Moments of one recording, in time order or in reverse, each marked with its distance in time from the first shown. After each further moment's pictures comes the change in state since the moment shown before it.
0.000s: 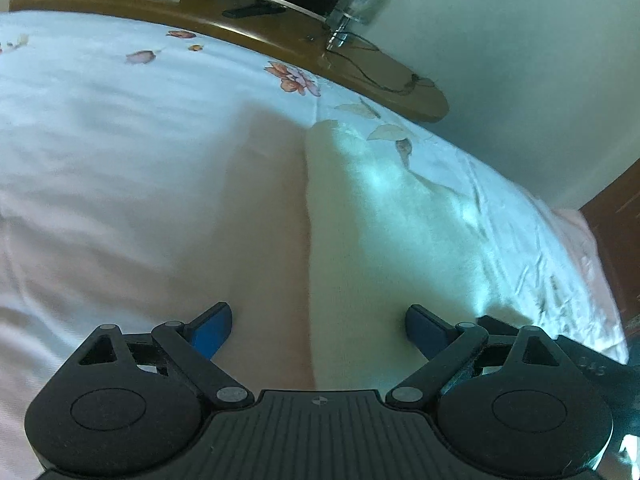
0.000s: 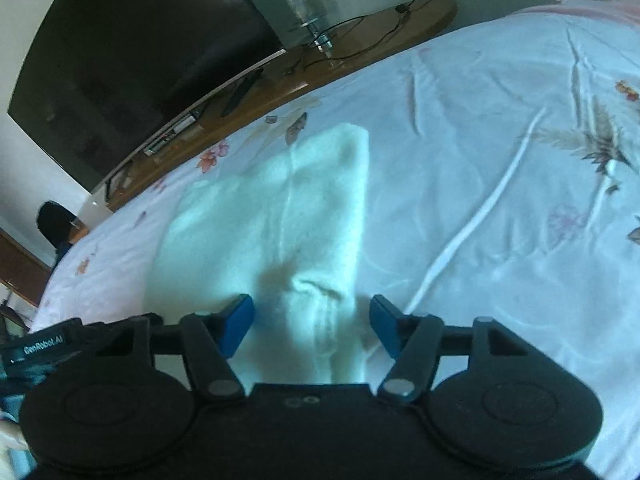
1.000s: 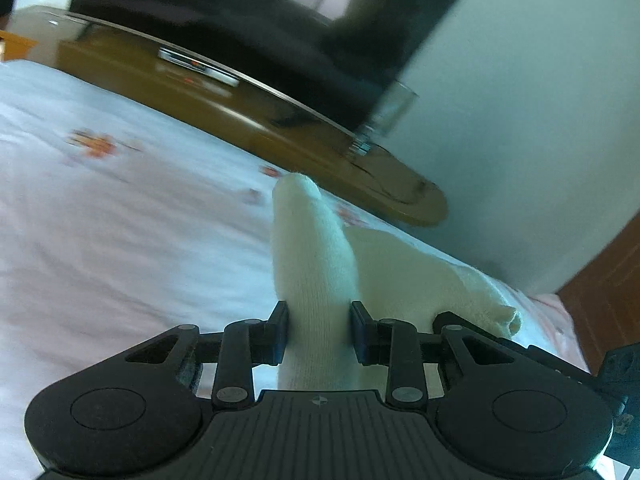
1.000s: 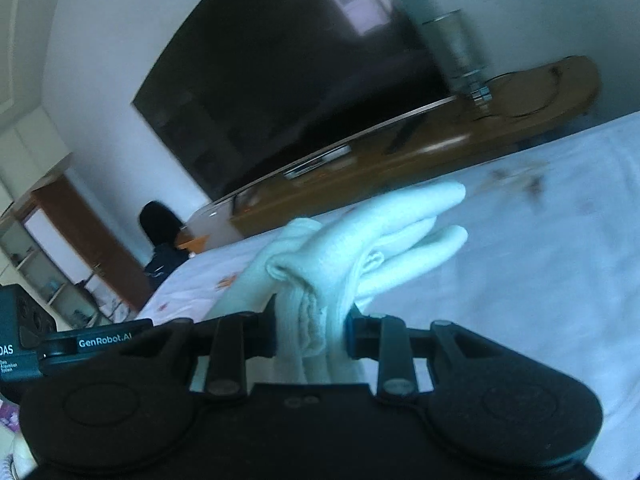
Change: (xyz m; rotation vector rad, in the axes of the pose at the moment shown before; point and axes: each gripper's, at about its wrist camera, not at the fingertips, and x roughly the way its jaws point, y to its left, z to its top) left arm -0.163 0.116 0.039 -0.056 -0.247 -0.001; right arm 0.008 0.181 -0.008 -0.181 -0.122 0.304
